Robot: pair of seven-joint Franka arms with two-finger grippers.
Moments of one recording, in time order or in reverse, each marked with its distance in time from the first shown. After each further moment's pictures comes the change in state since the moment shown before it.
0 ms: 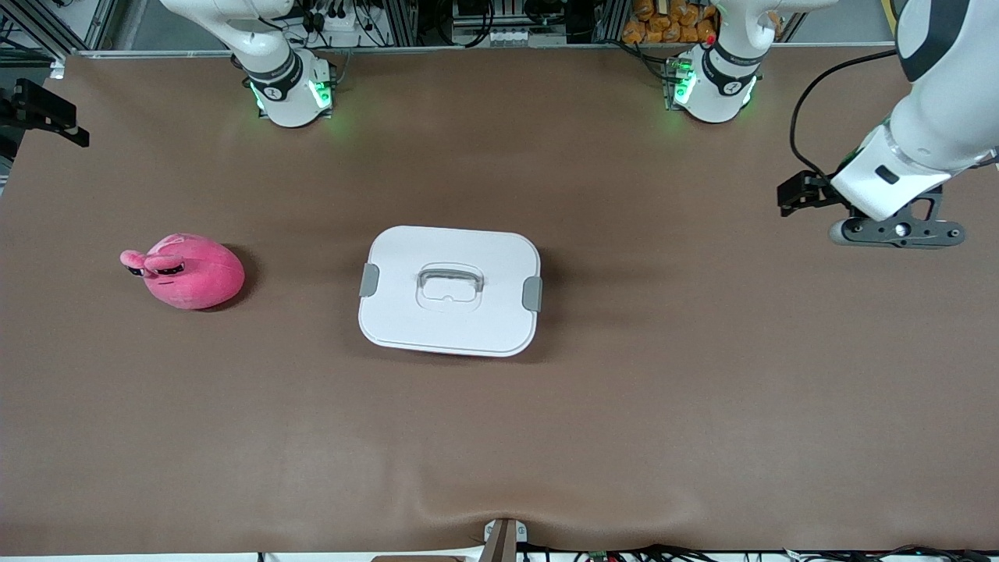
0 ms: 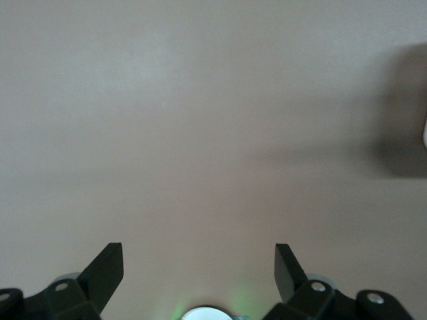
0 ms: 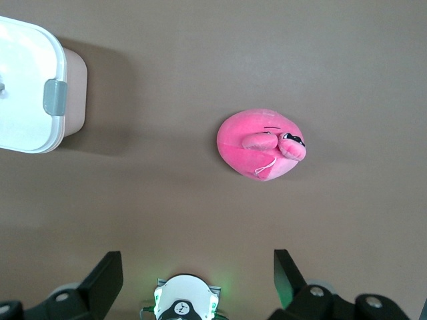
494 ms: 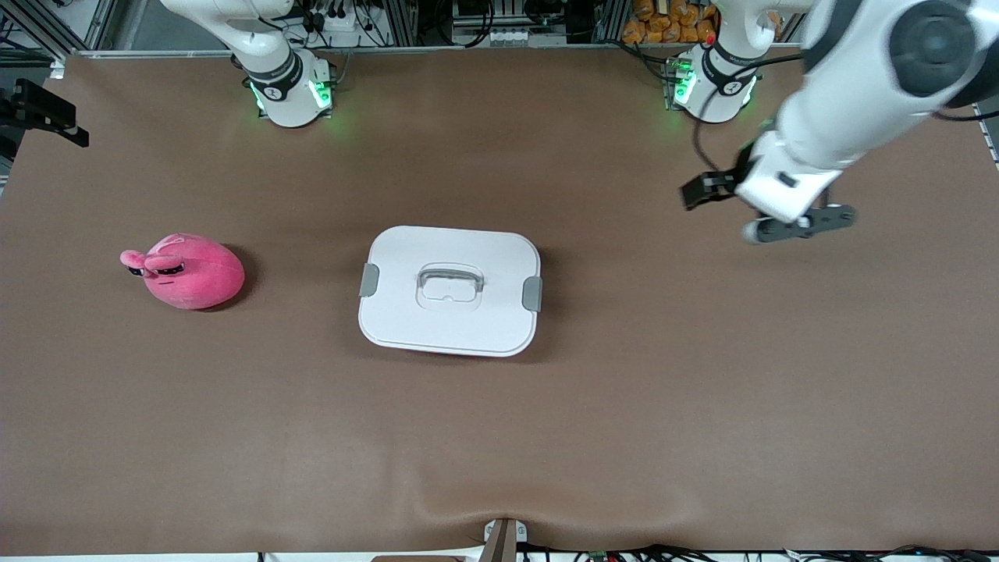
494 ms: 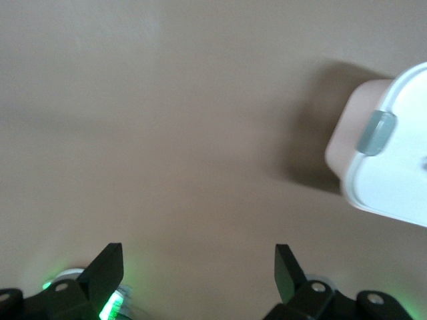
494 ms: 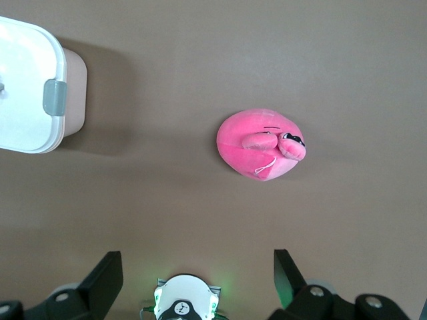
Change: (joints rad) left arm -0.057 0.075 -0.163 0.053 -0.117 -0.009 -0.515; right arm 0.000 0.000 0.000 0.000 0.000 0.000 0.000
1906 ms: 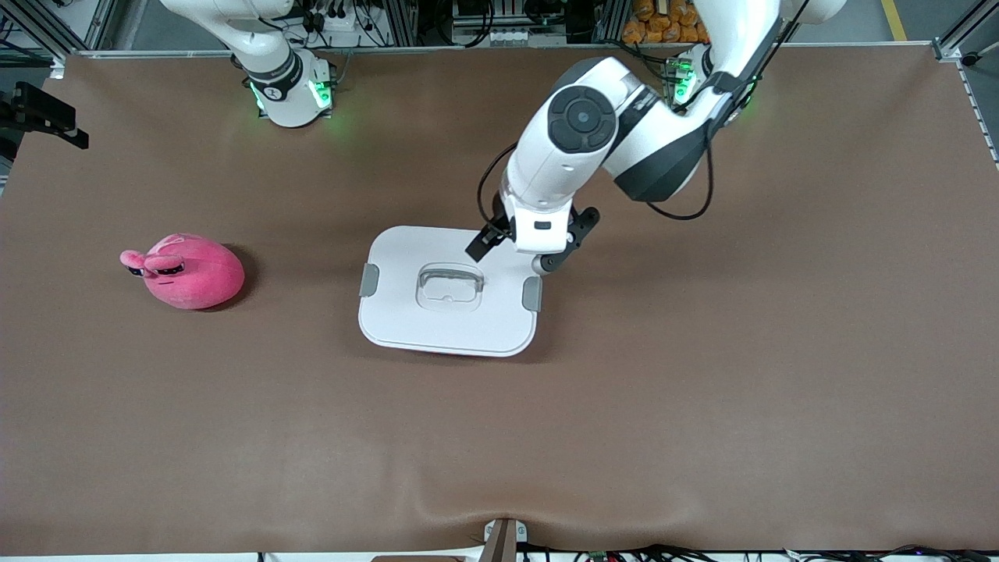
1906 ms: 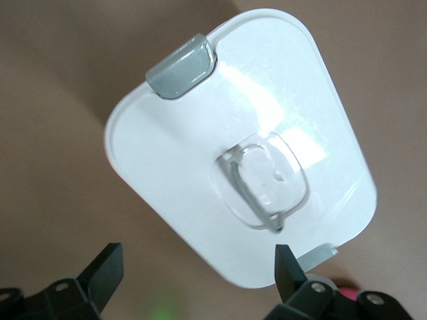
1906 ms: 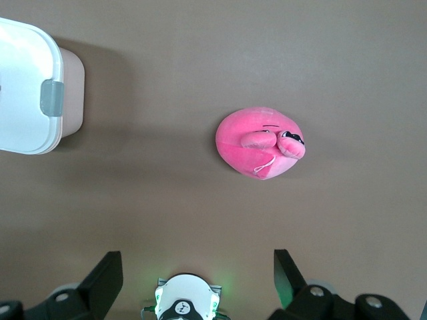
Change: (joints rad) left arm -0.406 0.420 0.013 0.256 -0.046 0.414 -1.009; right arm -0.002 0.005 -0.003 -0.002 0.000 0.001 0.005
